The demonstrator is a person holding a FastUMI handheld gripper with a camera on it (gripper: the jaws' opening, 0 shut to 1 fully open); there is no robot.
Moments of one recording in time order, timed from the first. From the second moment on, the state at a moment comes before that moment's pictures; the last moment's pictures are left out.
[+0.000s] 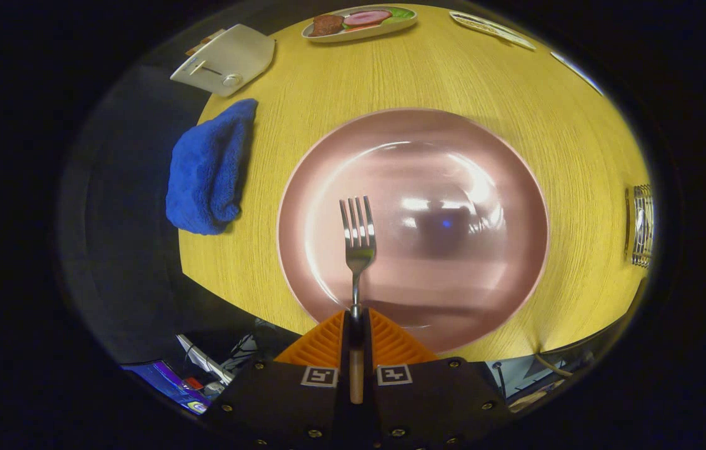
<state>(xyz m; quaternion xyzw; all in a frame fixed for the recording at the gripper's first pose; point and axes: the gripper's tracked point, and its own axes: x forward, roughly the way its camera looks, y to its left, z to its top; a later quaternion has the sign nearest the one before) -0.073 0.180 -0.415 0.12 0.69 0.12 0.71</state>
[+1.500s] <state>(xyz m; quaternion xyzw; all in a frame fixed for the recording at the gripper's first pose) 0.010 -0.037 -0.254 0.39 0.53 -0.01 0.76</state>
